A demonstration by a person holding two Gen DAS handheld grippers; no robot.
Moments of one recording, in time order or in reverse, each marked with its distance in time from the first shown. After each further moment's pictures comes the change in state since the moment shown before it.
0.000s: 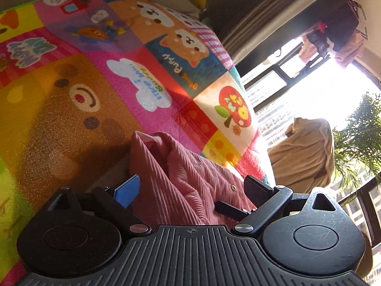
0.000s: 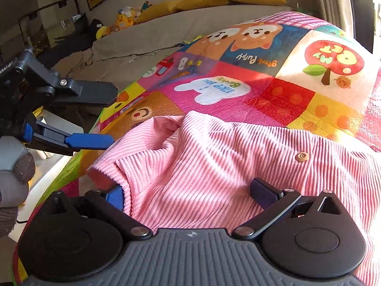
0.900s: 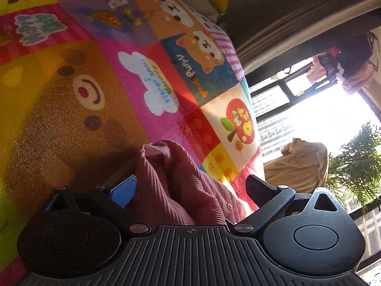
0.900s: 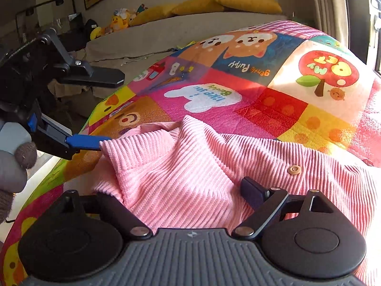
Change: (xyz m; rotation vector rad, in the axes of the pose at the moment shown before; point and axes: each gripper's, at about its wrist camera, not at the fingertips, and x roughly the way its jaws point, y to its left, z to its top) left arm 0.025 0.016 0.019 -0.168 0.031 -0.052; right arm 0.016 0.003 0.003 -0.046 -0.027 -0.066
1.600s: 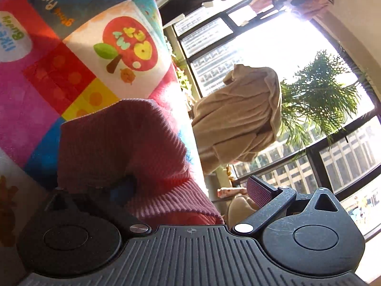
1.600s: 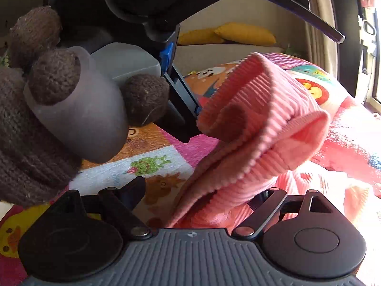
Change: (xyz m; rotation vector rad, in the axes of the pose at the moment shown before) left arm 0.131 -0.170 -0.049 0.274 0.332 -0.252; right arm -0.072 -0.044 -0.038 -0.002 -0.160 -0.090
